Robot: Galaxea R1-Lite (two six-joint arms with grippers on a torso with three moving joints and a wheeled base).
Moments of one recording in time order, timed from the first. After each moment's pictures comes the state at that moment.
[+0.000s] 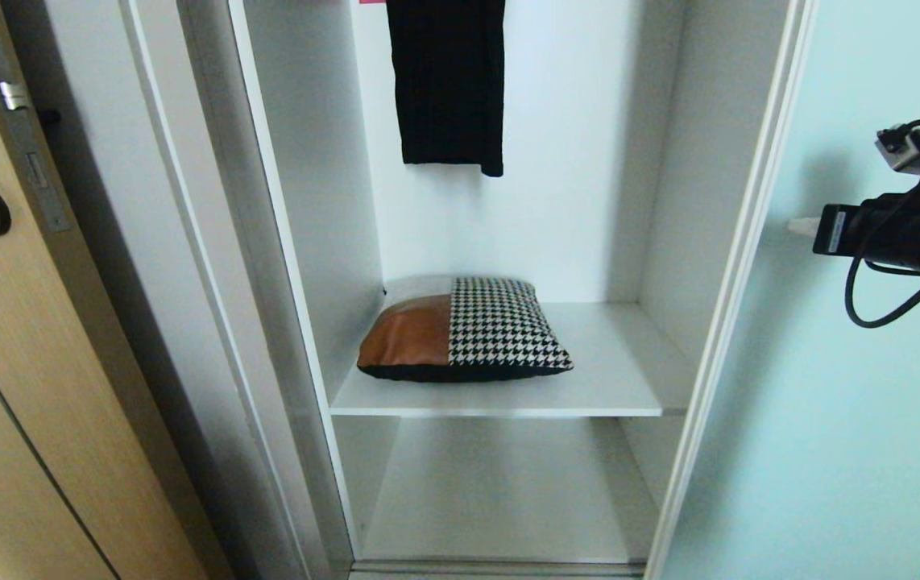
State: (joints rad) left arm 0.01 0.00 0.00 0.00 0.01 -0.01; right arm -0.17 1.81 -1.38 -0.24 0.32 0.06
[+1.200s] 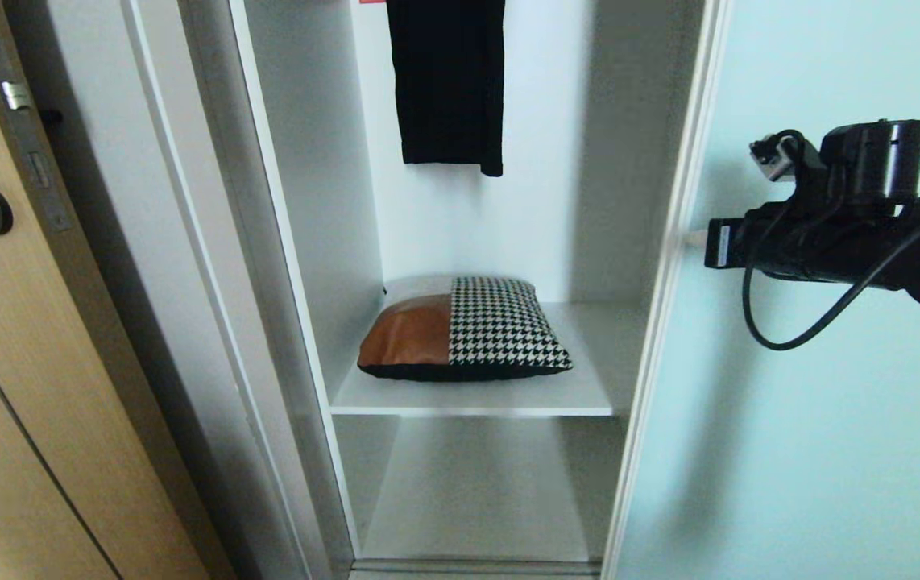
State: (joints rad) left arm 0.01 0.00 0.00 0.00 0.01 -0.01; right arm 0.16 1.82 -1.37 -0.24 0.14 0.05
